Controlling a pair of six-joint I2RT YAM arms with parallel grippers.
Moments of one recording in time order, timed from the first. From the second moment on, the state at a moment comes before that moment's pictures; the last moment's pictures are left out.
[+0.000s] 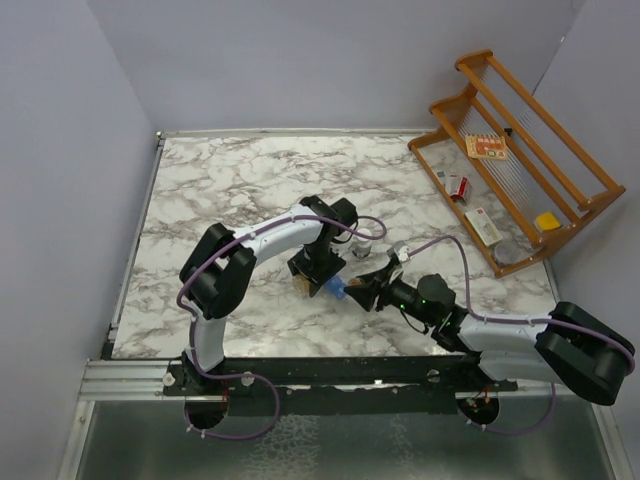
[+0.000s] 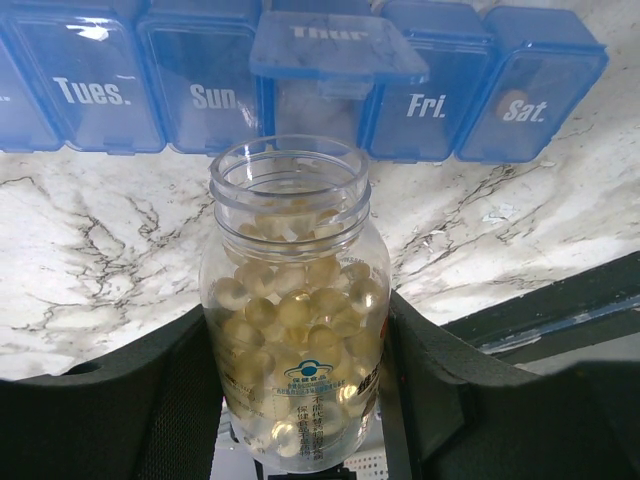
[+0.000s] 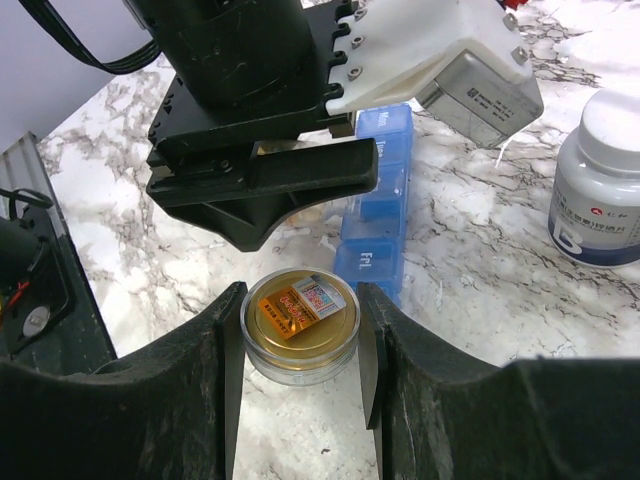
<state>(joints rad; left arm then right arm) -0.79 1.93 1.46 -1.16 0.07 -0.02 0.88 1.18 0.15 0.92 -0.06 0.35</state>
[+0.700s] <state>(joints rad) -0.84 1.98 1.53 -1.20 0.01 -0.04 0.88 1.13 0.14 0.87 -0.04 0.35</state>
